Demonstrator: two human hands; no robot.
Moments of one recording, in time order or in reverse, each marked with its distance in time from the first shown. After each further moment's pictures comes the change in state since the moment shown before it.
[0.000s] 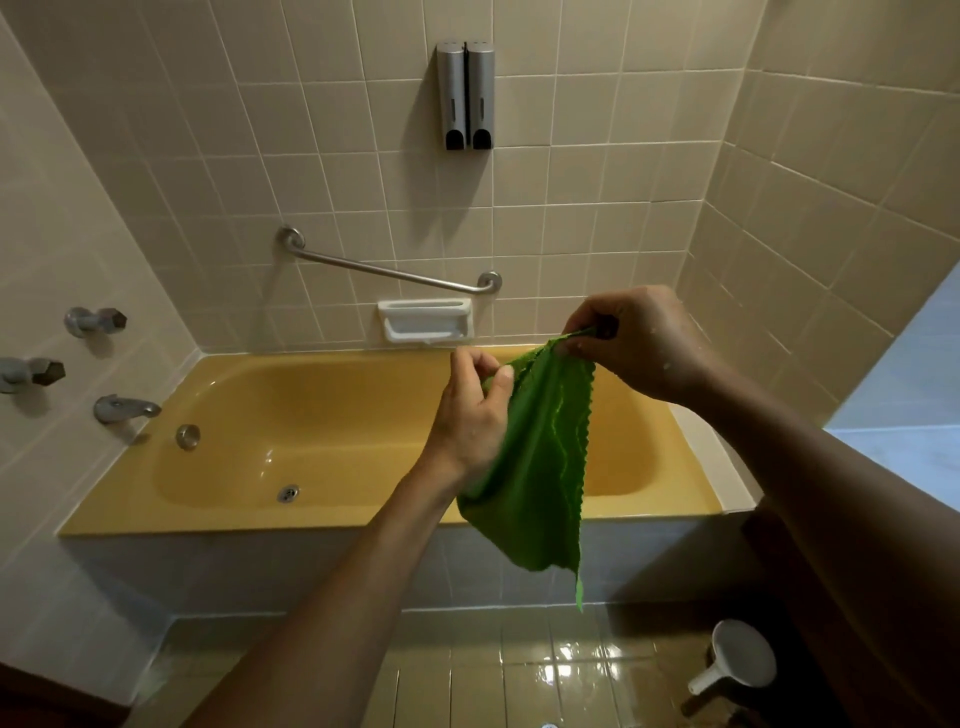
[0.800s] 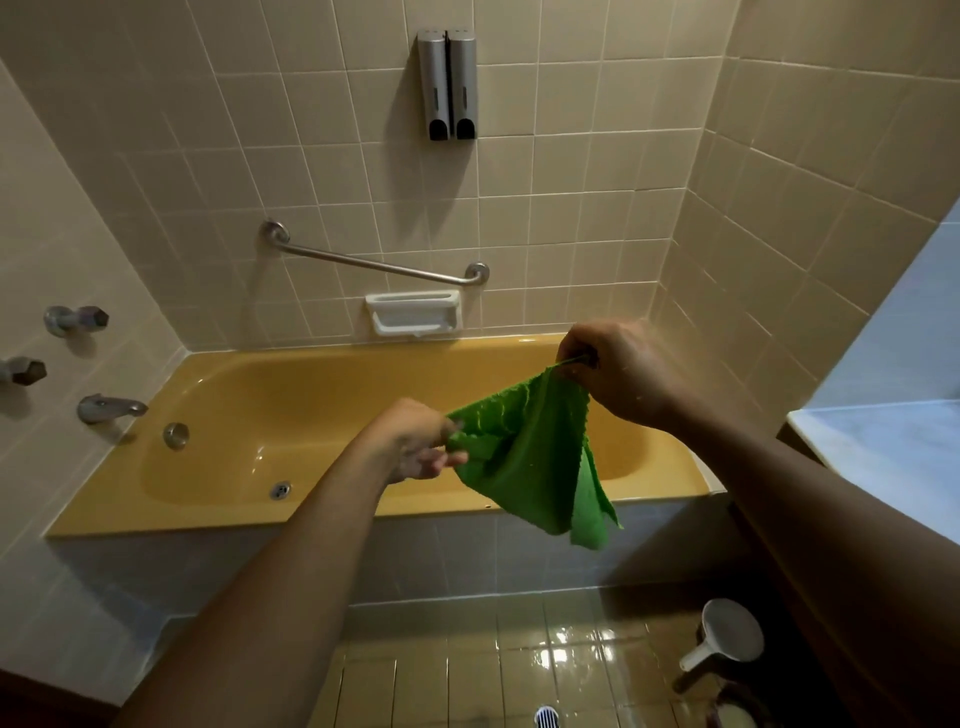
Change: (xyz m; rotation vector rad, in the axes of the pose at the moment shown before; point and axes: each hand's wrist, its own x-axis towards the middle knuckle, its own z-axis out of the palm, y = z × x) left_hand 0.001 -0.019 -0.040 -0.065 -0.189 -0.937; right_hand -0.030 0.025 0.033 -0.066 -0.068 -0.028
